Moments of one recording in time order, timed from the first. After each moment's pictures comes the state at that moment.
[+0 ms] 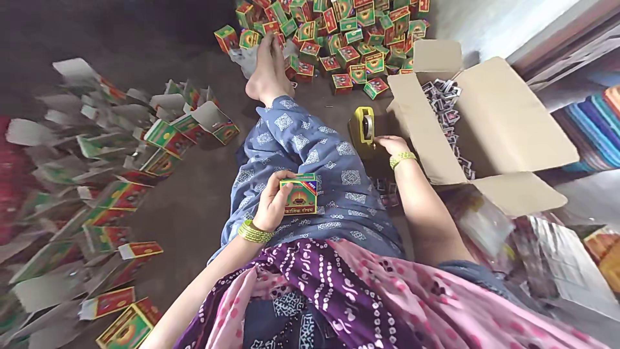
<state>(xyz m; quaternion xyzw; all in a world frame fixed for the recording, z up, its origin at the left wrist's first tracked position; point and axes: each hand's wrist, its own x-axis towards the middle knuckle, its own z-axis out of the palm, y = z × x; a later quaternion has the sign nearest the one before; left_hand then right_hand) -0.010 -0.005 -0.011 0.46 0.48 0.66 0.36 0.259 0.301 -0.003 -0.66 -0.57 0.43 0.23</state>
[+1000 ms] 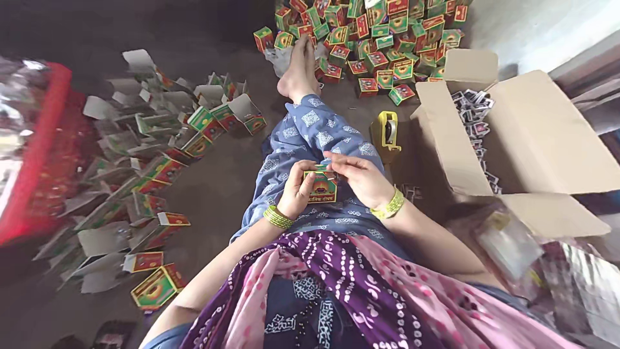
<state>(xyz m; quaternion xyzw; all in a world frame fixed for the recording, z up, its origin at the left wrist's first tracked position) -0.010 -0.003 -0.019 0.50 0.53 0.64 0.26 0.154 0.107 0.083 -0.26 -0.61 0.71 0.22</state>
